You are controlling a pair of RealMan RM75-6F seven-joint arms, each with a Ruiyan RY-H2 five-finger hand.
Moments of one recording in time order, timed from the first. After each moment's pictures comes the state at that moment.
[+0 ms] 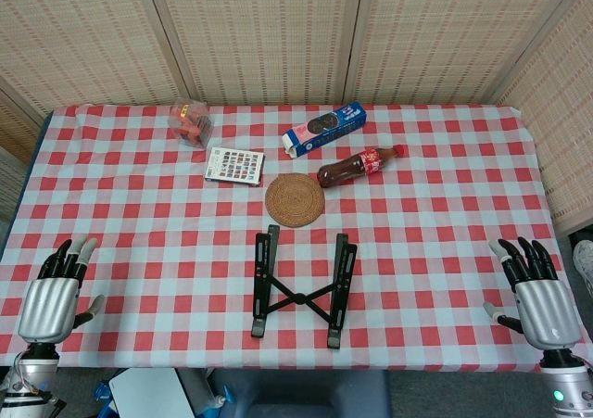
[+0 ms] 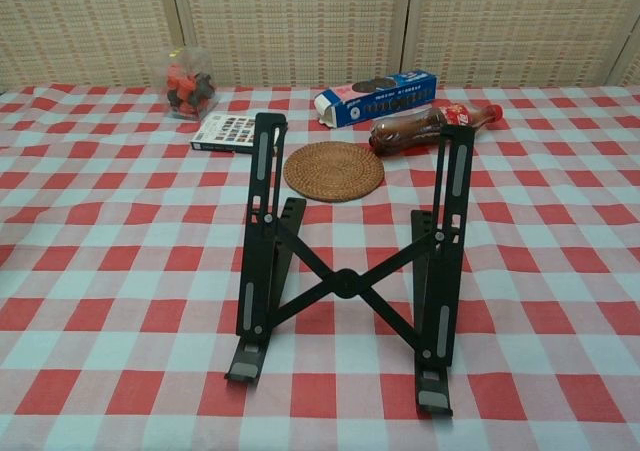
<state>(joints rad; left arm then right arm) -0.15 -1.21 -0.07 -1.75 1.44 1.48 0.38 0.05 -1.14 0.03 -1.66 -1.58 1.53 -0.14</state>
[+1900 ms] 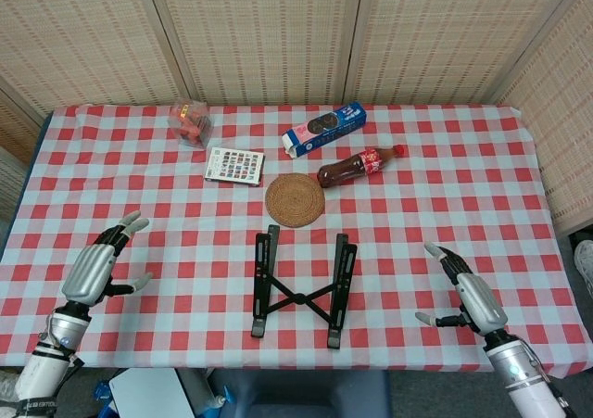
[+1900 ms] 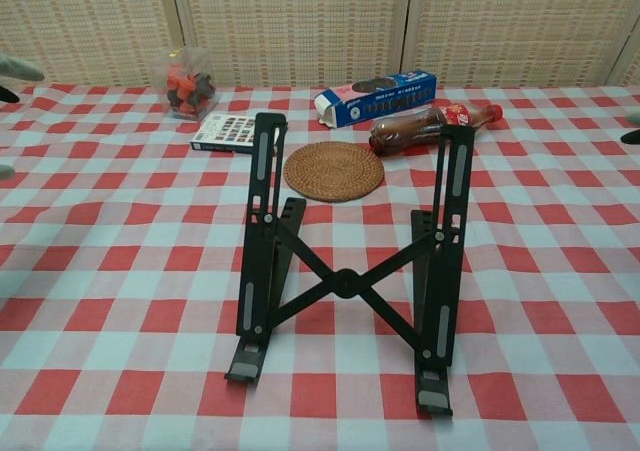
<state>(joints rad) -0.35 -1.17 -0.16 -1.73 1.42 1.17 -0.19 0.22 -1.16 0.02 -1.77 -1.53 1.20 0.43</state>
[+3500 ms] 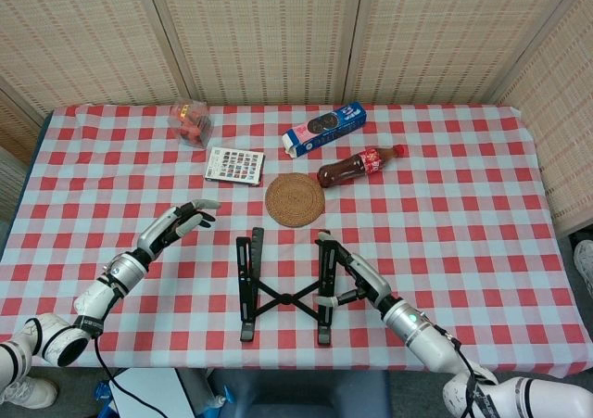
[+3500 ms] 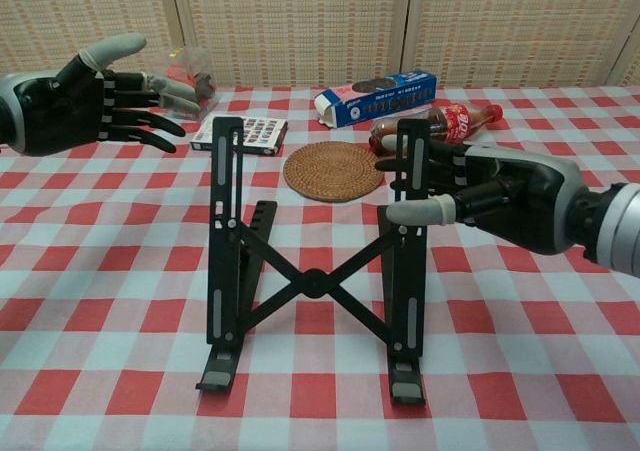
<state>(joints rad) -0.72 -1.31 -0.16 -1.38 1.47 0.79 -1.25 0.57 -1.45 0.17 -1.73 -1.30 0.79 0.87</state>
